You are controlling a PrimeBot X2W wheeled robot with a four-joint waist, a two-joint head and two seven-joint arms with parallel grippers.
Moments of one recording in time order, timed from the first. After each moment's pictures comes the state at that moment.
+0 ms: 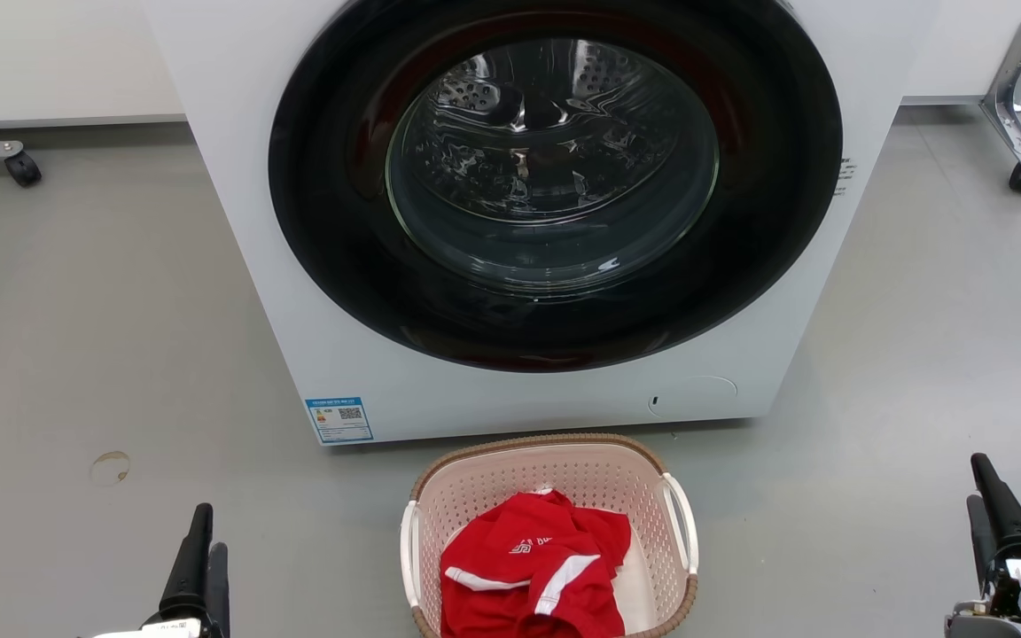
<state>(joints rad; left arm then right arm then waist) 0.02 0.03 0.07 0.27 -1.61 -0.12 0.05 0.00 0.01 -0.05 0.31 1.58 0.12 0.06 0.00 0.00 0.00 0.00</state>
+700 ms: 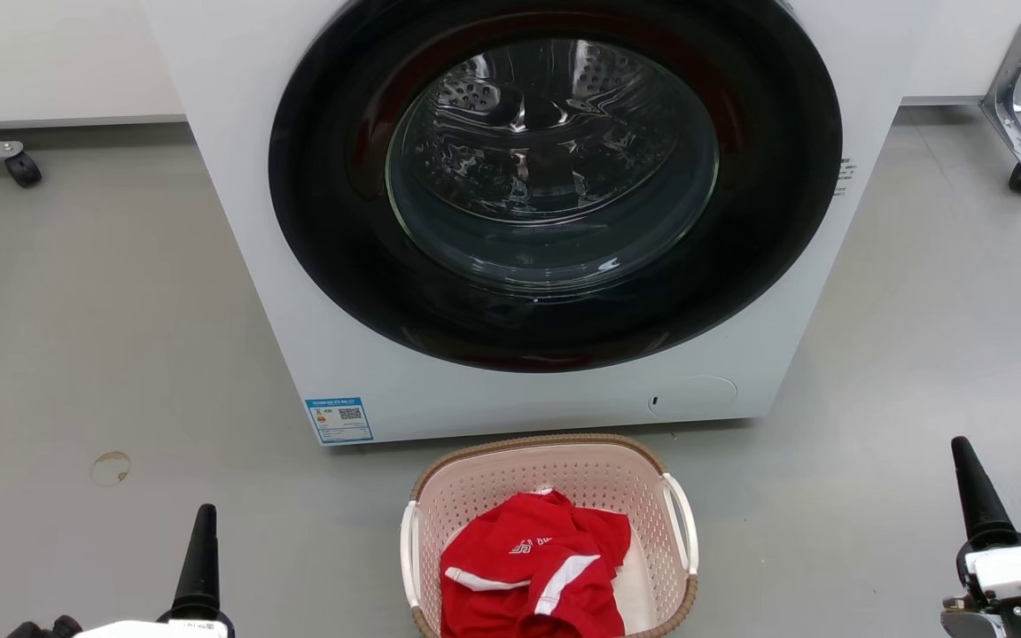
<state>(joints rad) 0.04 0.06 0.03 0.22 -1.30 -0.07 -0.01 -0.02 0.00 -0.02 0.30 1.27 0.12 -0.01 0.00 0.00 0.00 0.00</state>
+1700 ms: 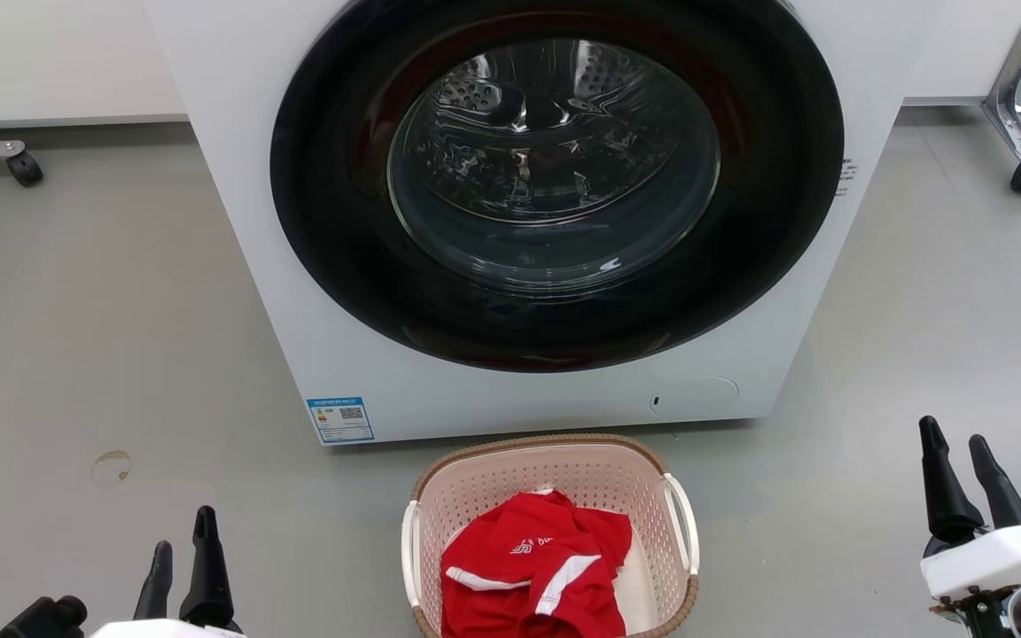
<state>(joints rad) 0.08 0.11 -0.04 0.14 -0.88 0.06 -0.09 -0.02 0.00 0.02 0.24 0.77 0.12 -0.09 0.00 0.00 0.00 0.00</state>
